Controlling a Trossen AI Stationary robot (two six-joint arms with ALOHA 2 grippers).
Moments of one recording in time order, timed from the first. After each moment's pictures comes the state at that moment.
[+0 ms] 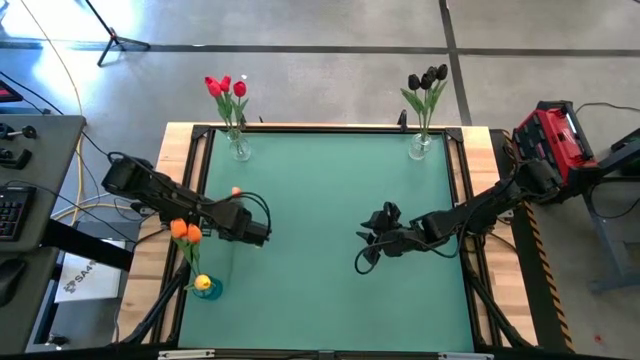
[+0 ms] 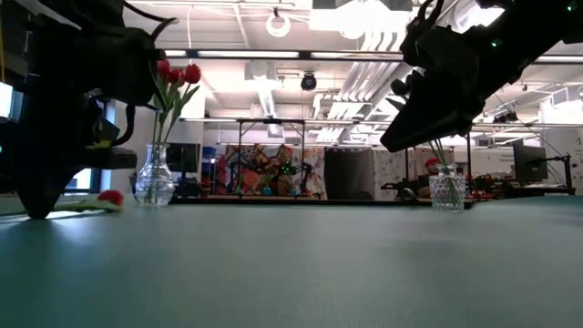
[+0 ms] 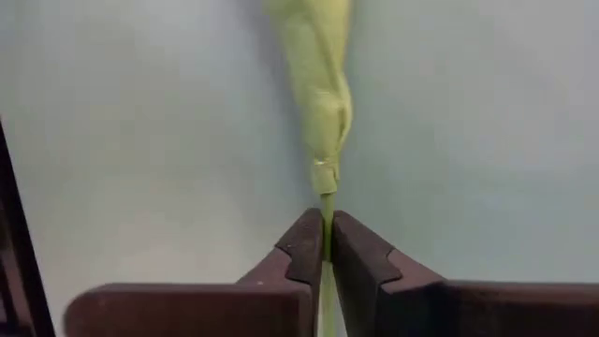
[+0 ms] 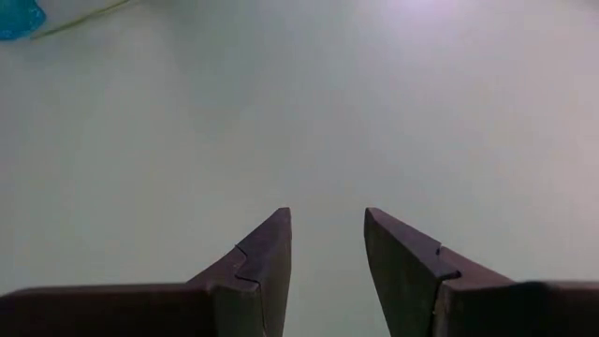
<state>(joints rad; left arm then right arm) -0.23 1.52 0.69 -0.95 -0.12 -1.74 0.37 1.44 0.67 -0.05 0.58 0.67</state>
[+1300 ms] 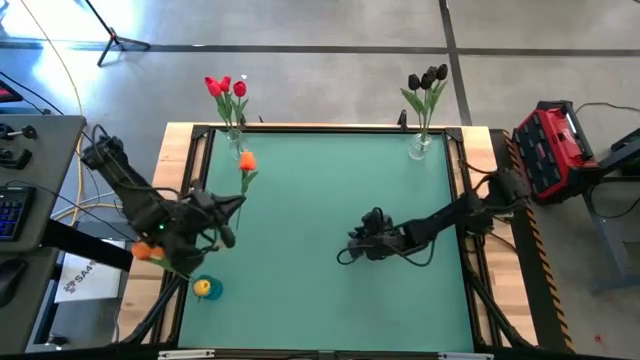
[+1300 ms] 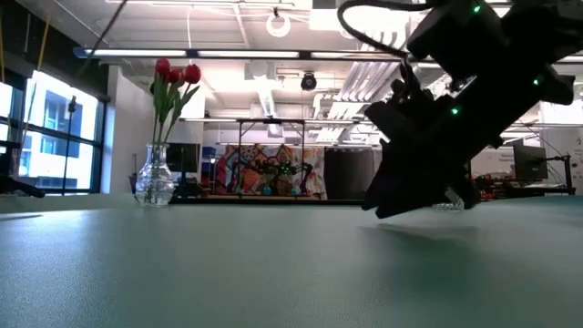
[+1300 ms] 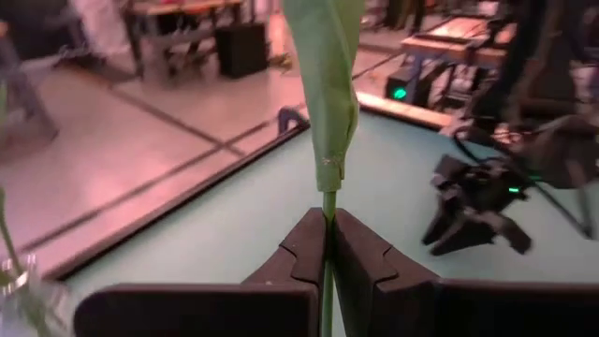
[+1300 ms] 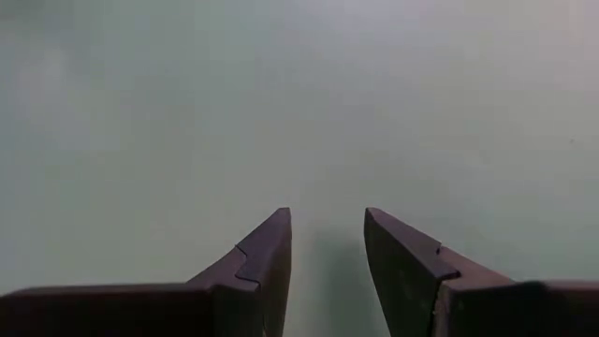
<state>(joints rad) -0.78 1.03 0.99 -1.04 -1.29 -1.08 0.32 1.73 0.67 0.15 0.57 1.12</state>
